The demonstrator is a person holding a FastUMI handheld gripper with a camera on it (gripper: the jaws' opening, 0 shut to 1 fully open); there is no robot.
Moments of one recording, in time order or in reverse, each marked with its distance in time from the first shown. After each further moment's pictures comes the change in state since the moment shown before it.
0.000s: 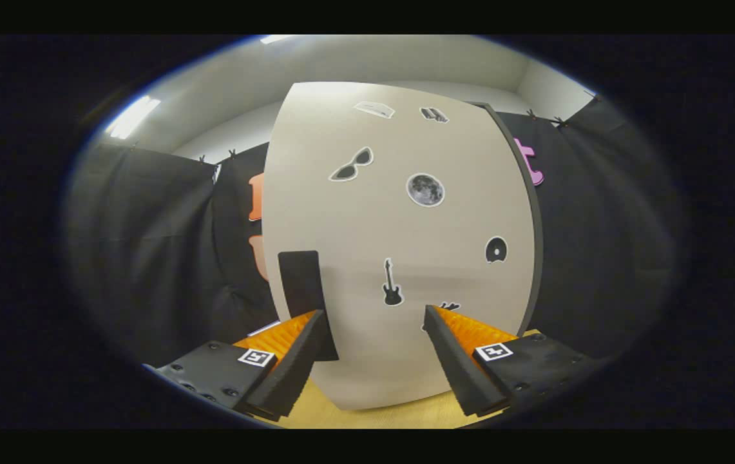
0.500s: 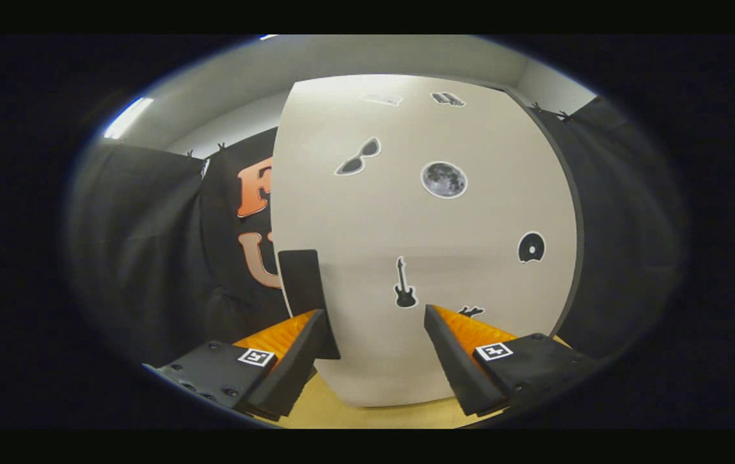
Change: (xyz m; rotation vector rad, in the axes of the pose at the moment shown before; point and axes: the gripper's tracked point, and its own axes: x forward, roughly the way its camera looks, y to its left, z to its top) arm 0.038 0.006 -0.002 0.000 0.025 -0.046
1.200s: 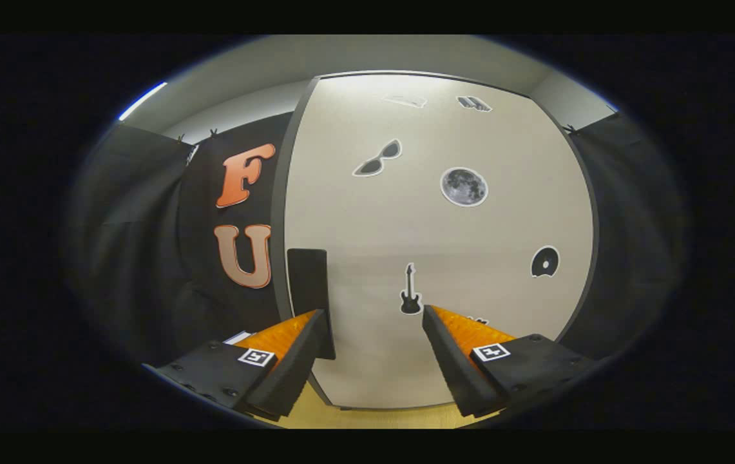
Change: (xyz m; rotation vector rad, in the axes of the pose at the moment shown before) arm 0.036 -0.006 0.003 -0.075 -0.008 -0.109
